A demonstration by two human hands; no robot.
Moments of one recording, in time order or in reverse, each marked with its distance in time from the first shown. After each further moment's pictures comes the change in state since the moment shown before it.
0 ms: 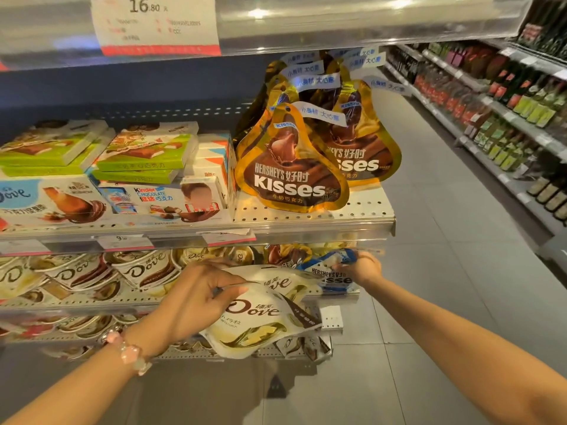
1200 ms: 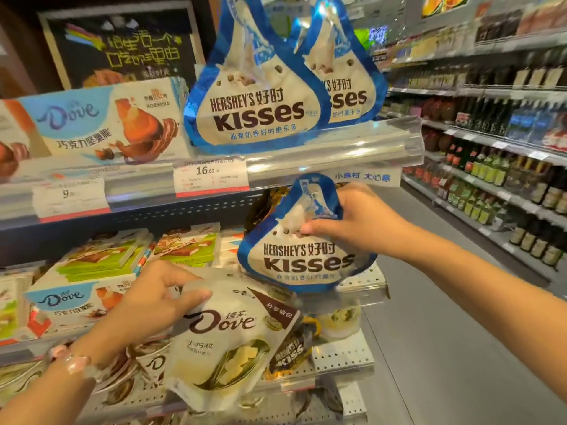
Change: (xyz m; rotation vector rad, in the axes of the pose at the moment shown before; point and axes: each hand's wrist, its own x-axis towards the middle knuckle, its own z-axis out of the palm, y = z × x) left_hand 0.016 0.033 -0.137 -0.036 0.175 0.141; right_hand -0.189 -0.182 -0.214 0.073 0.219 -1.012
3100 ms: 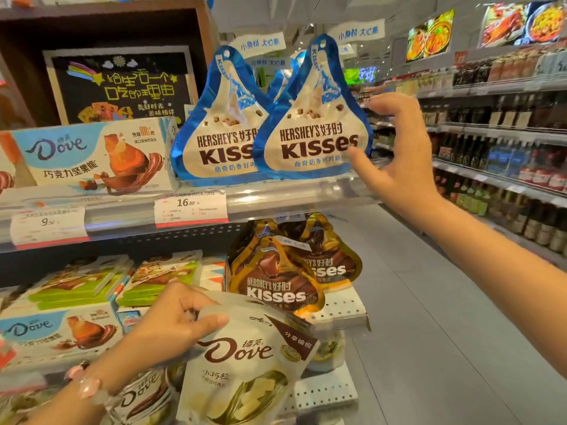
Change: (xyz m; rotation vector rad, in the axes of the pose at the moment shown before) left_hand 0.022 0.034 0.028 -0.164 -0.097 0.000; right_hand 0.032 0.022 -0.094 -0.213 0.768 -0.388
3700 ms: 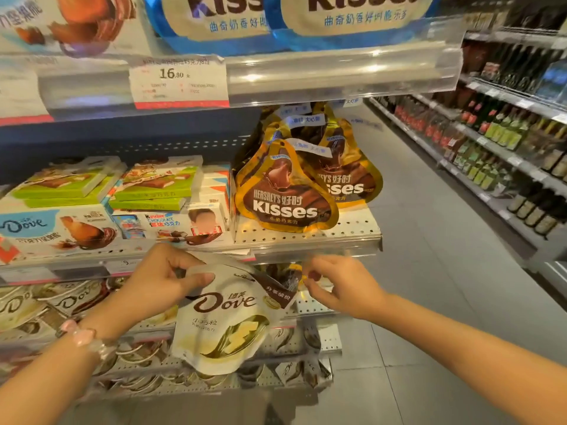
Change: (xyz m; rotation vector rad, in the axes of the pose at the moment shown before) left_hand -0.042 -0.073 0.036 -0.038 0.086 -0.269; right_hand -0.259 -0.030 0.066 0.210 -0.921 0.178
